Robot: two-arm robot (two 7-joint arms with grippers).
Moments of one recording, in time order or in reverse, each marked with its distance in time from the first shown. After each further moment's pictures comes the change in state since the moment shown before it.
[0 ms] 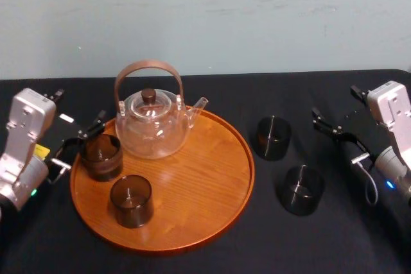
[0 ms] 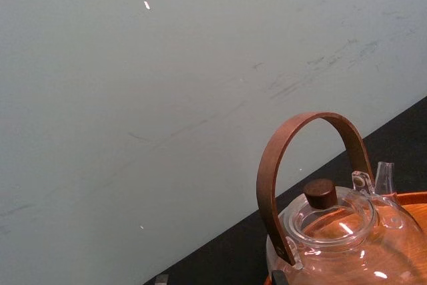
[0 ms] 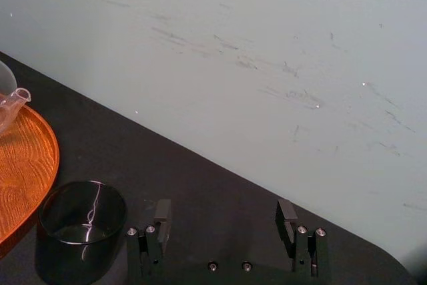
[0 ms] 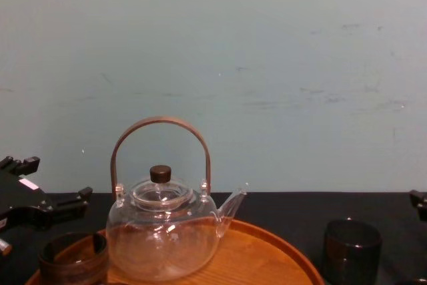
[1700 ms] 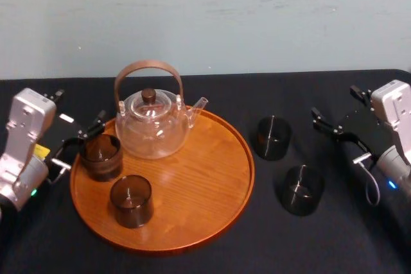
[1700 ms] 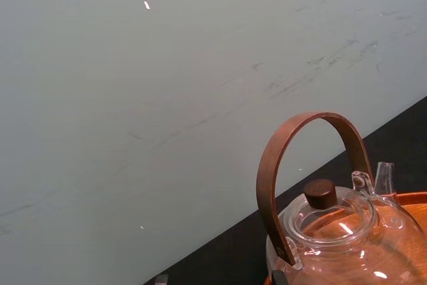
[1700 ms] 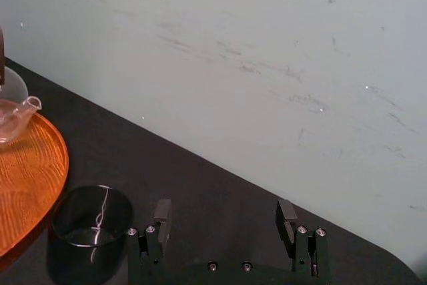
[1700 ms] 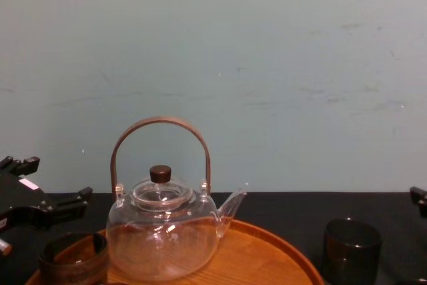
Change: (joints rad) left arm 0.000 0.000 0.000 0.000 0.000 0.000 0.000; right arm -0.019 -0.002 0.028 -0.020 0.012 -0.002 0.035
